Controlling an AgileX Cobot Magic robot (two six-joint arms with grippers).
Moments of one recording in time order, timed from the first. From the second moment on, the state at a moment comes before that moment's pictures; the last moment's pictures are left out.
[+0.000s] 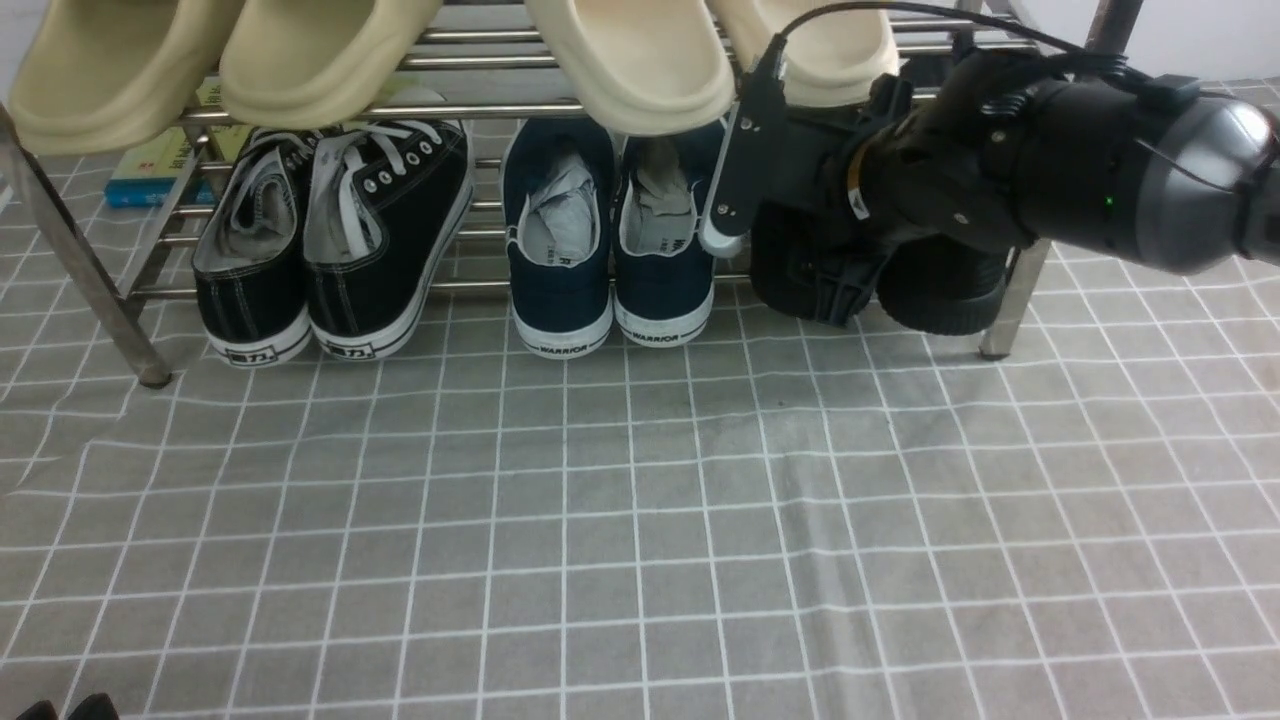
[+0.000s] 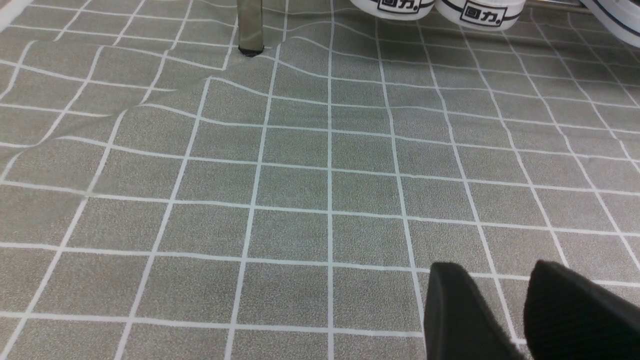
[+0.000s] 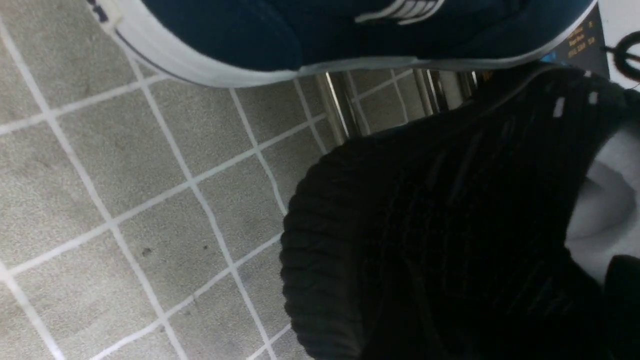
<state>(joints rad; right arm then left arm) 0.54 1.92 -1.53 -0.54 0.51 -0.33 -0.03 -0.01 0.02 0.02 0.37 -0.12</state>
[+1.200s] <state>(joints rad) 0.60 1.88 -1.61 -0.54 0.81 0.39 -0.03 -0.01 0.02 0.02 0.37 -0.12</state>
